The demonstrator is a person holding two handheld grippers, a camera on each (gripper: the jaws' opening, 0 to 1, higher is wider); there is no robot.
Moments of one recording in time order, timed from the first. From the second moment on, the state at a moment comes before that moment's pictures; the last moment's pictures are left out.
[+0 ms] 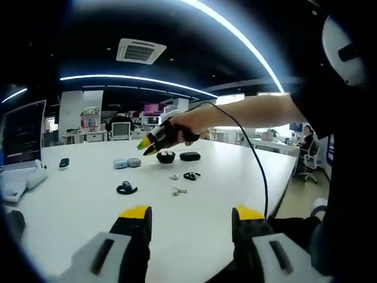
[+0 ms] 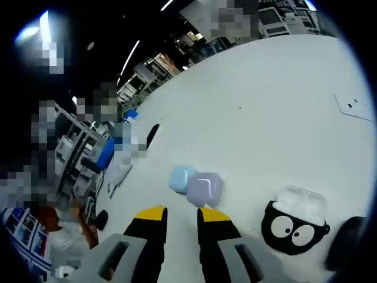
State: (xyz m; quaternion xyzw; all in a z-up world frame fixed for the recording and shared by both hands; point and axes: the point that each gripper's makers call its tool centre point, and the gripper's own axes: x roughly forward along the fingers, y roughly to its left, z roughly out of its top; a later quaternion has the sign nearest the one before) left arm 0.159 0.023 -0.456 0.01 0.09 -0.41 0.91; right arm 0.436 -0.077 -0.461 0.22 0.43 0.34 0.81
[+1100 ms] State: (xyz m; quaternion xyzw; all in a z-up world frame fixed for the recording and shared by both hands) left arm 0.215 -0.037 -0.442 0.02 0.11 -0.43 0.89; right arm 0.294 -0.232 -0.465 0.07 0.28 0.35 0.89
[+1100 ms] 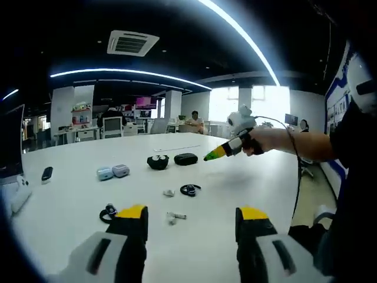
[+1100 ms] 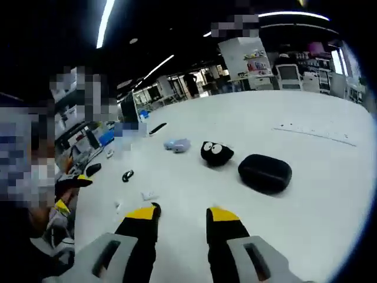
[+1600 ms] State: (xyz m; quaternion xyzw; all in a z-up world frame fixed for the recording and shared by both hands) left arm 0.235 -0.046 -0.434 0.00 0.12 -0.42 0.90; right arm 0.244 -0.250 -0.453 -0.03 0.18 0.32 0.93
